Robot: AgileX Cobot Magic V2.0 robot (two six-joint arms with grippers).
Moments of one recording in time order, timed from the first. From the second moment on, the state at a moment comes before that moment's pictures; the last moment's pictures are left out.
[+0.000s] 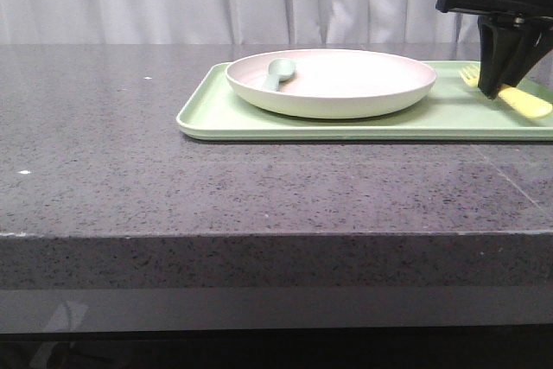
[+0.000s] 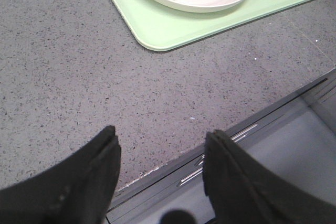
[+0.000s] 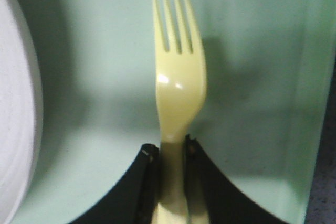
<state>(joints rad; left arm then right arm) -0.43 0.72 -0.80 -0.26 0.83 0.17 0.03 1.99 -1.80 0.15 1.24 0.07</state>
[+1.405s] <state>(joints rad) -0.43 0.72 -0.80 -0.26 0.83 0.17 0.24 1.12 -1.16 0.01 1.00 0.01</state>
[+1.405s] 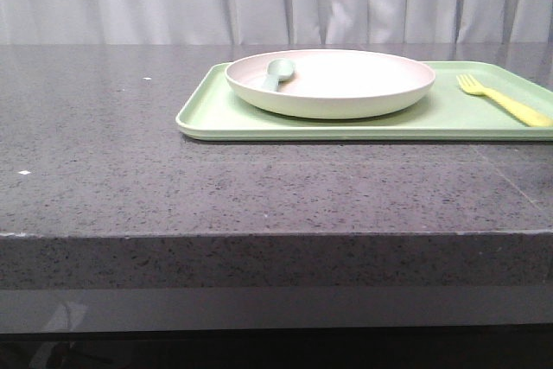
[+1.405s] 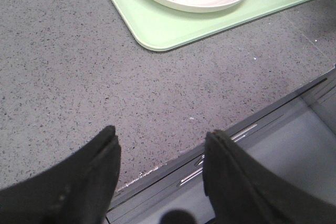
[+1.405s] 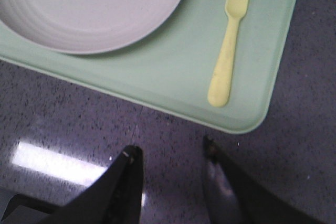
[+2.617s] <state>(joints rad) -0.43 0.71 -0.80 0.10 0.81 -0.13 0.24 0.40 -0.85 0.01 1.12 0.06</state>
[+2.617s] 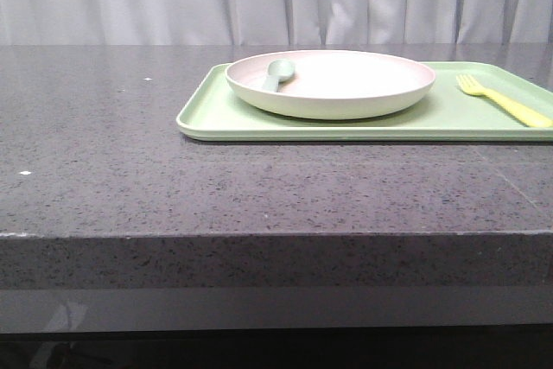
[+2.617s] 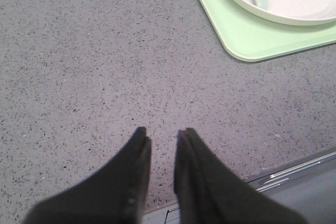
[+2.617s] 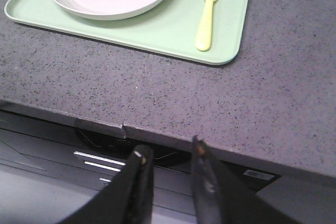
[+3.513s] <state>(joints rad) -0.43 0.71 -0.80 0.02 0.81 0.00 0.24 0.40 -0.80 0.01 1.07 0.06</state>
